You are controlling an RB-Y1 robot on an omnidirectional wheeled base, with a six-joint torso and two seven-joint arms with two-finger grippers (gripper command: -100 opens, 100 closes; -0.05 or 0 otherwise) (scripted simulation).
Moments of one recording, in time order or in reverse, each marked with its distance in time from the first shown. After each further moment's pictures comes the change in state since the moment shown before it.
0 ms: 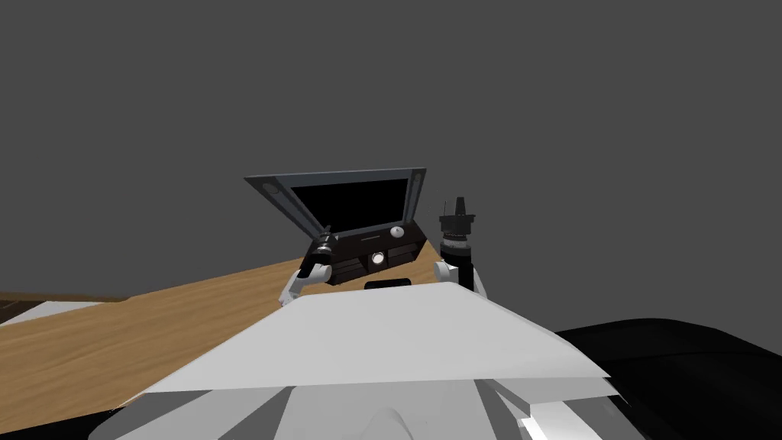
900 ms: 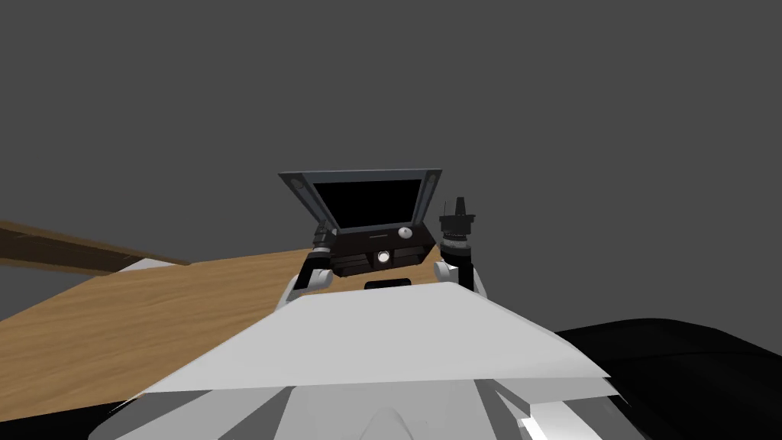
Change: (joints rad) left arm 0.109 -0.067 -0.031 -0.182 -0.066 -0.207 -0.031; right arm 0.000 0.000 0.000 0.000 0.000 0.000 0.000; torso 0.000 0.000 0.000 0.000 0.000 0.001
